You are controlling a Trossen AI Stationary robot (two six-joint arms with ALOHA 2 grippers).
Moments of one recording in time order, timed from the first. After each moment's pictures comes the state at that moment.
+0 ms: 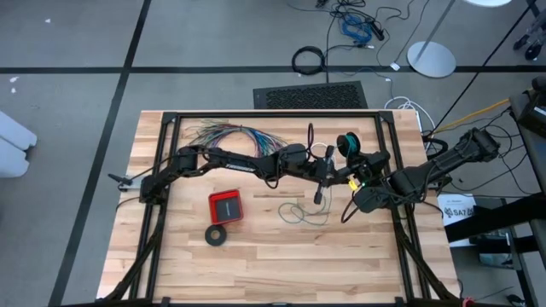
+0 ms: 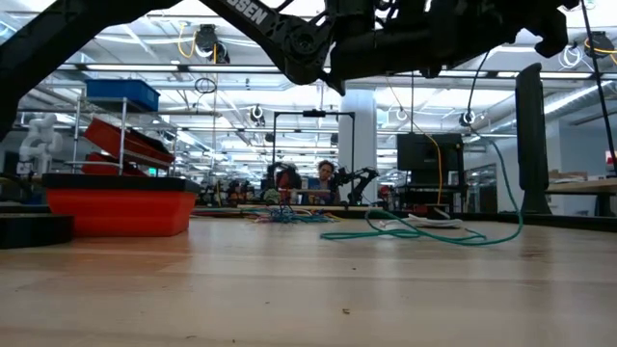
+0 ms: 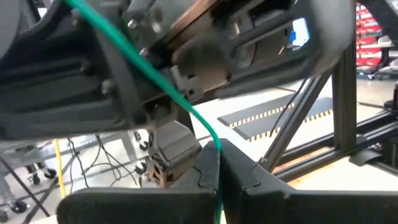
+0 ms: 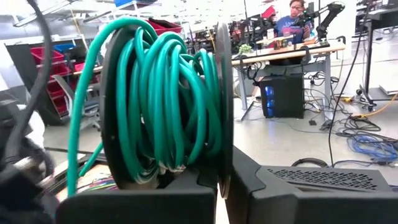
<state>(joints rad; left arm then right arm) 0.08 2.29 1.72 0.67 0.41 0.24 0.43 1.04 0.74 -0.35 1.55 0.93</state>
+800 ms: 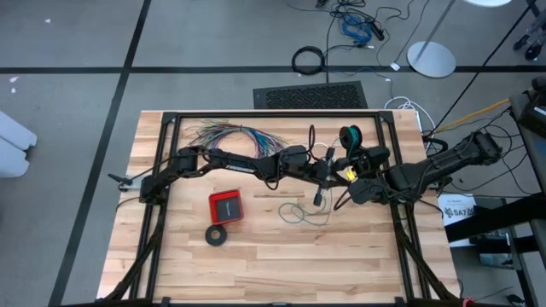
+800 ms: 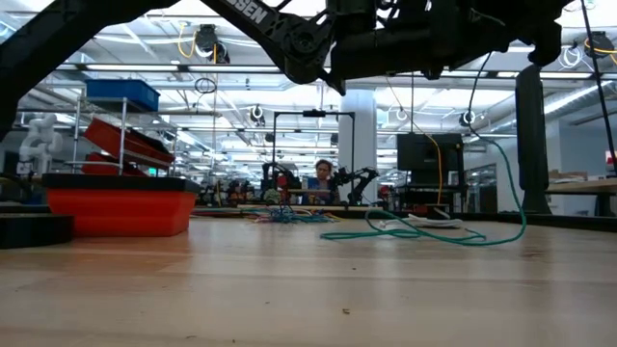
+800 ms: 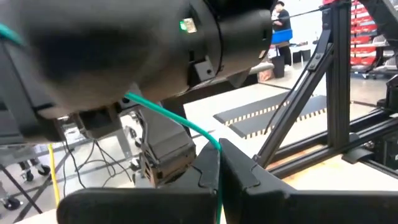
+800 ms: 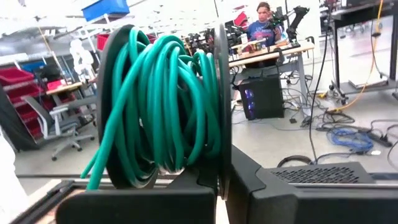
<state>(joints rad) 0.07 2.29 1.72 0.66 0.41 0.22 0.32 1.06 0.74 -0.34 1.56 1.01</state>
